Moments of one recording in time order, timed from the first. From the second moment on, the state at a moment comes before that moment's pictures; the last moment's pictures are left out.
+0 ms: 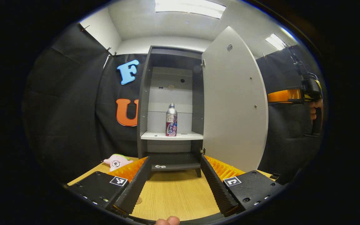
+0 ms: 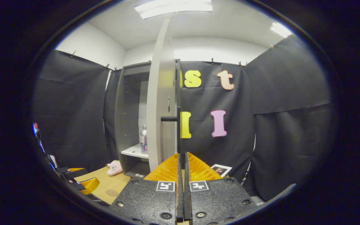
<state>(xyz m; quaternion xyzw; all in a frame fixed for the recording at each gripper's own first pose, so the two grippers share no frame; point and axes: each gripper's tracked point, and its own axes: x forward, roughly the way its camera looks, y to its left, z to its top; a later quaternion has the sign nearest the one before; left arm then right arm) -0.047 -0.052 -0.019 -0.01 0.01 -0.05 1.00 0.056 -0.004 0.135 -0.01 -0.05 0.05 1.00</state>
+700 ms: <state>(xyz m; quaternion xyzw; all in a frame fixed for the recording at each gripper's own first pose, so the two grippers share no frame) -0.047 -0.050 -0.016 0.01 0.01 -0.04 1.00 0.087 -0.036 0.113 0.00 -0.04 -0.01 1.00</state>
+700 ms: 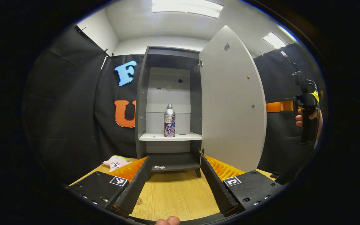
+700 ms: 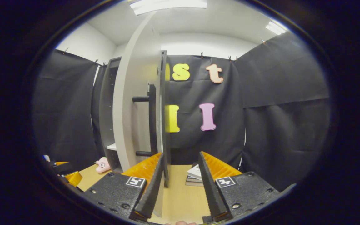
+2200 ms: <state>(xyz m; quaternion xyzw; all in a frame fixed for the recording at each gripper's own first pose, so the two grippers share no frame) 0.219 -0.048 0.023 0.03 -0.05 -0.02 1.00 0.094 -0.046 0.117 0.02 -0.05 -0.02 1.00</state>
